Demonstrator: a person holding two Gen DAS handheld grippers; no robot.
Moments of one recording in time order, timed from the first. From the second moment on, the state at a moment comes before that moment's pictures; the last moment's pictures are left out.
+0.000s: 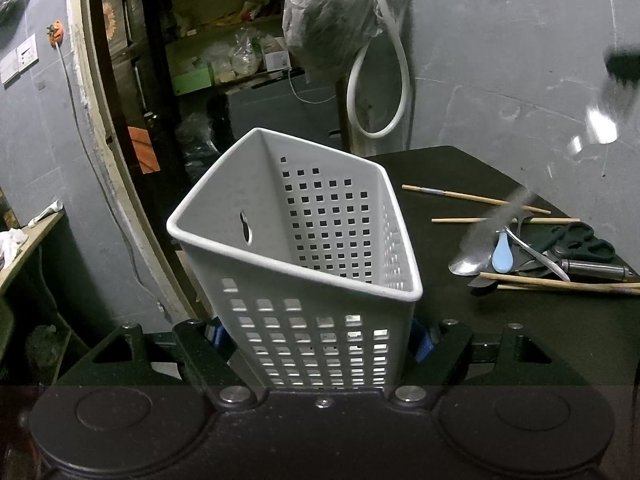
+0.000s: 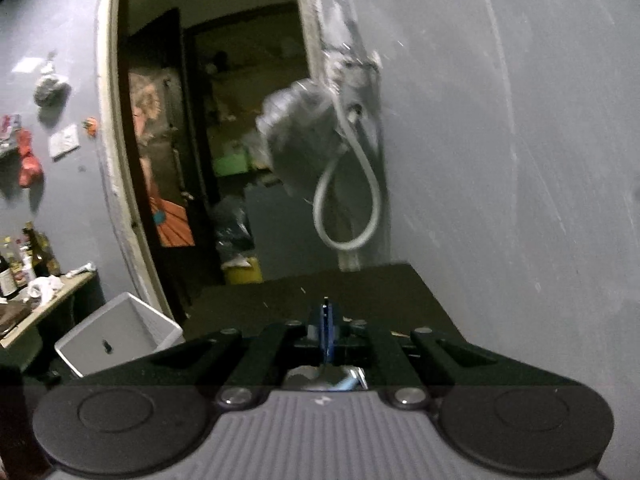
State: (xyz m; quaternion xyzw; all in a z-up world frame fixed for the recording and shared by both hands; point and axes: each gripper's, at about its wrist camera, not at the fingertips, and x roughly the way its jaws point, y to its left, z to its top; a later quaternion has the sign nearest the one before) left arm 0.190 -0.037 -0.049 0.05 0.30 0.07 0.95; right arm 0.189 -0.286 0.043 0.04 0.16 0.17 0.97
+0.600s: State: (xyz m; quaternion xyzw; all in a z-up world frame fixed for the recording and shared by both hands) left arm 0.186 -0.038 -0.049 0.06 0.30 0.06 0.95; right arm 0.190 -0.218 0.113 -0.01 0.07 0.32 0.95
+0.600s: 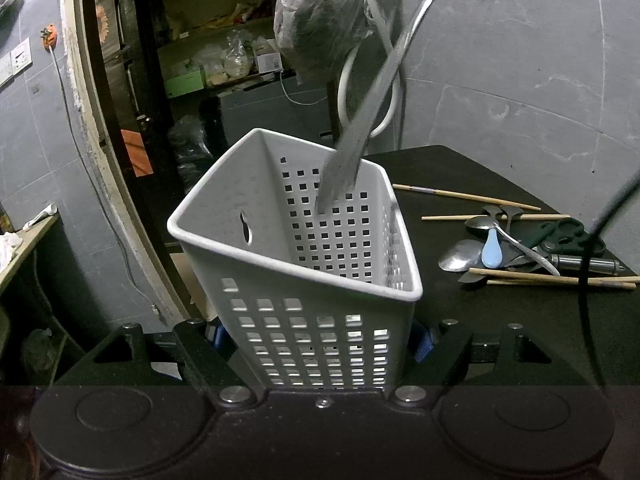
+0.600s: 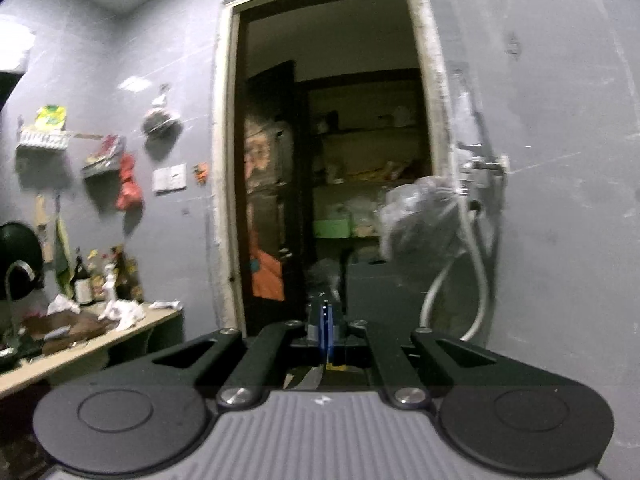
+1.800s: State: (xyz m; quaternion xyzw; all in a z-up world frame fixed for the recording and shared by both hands) left arm 0.187 -0.038 -0.050 0.06 0.30 0.05 0.95; right arm 0.193 -0.181 0.062 -0.05 0.16 0.38 0.91
